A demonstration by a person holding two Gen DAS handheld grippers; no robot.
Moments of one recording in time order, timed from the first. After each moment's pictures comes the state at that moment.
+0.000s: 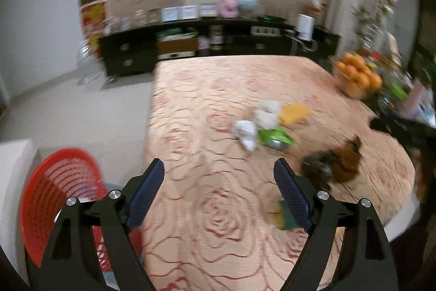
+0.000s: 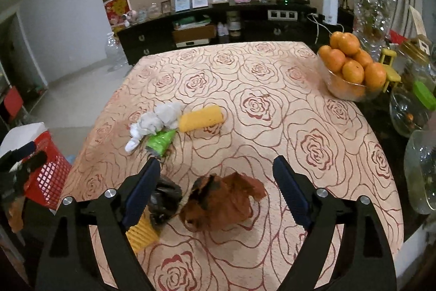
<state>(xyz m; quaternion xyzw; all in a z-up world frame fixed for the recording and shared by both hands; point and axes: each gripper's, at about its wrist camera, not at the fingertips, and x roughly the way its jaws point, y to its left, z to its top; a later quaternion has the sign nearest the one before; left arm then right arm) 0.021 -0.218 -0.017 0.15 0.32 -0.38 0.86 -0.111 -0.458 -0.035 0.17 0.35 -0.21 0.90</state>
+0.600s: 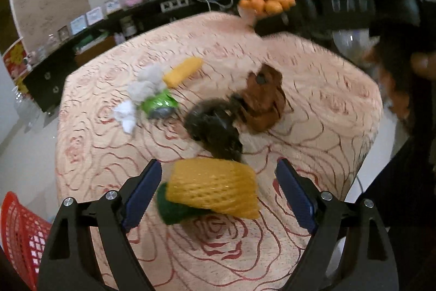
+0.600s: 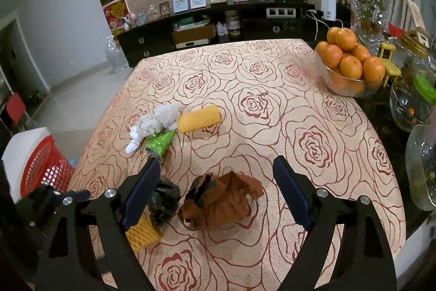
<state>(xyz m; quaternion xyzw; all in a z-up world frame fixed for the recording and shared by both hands) -0.060 -0.305 -0.081 0.28 0.32 -0.51 0.74 -0.112 -0.463 -0.033 0.18 0.35 -0.21 0.90</state>
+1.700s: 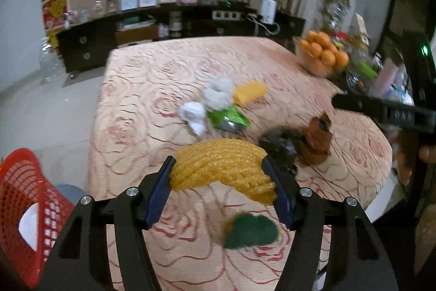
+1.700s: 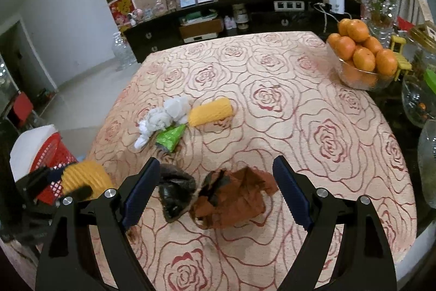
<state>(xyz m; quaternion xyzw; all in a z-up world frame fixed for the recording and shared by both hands) 0.016 -0.245 -0.046 0.14 0.35 -0.44 0.81 -0.099 -0.454 -0.041 0.19 0.36 -0.17 0.90</state>
